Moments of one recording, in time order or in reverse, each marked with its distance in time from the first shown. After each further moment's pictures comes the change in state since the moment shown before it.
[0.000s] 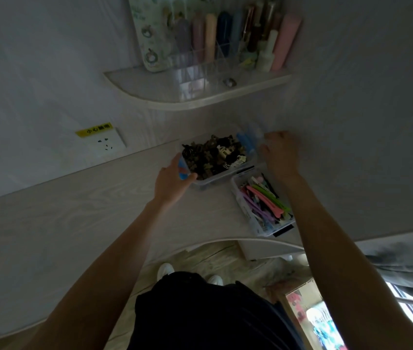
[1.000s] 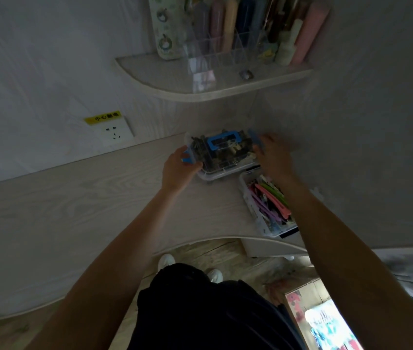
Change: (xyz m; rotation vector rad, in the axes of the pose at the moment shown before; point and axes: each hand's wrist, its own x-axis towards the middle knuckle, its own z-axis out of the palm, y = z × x) left_hand 0.012 0.013 -0.002 -0.191 0.081 -0.229; right_hand 0.006 -0.007 0.039 0.076 -0.192 -0.060
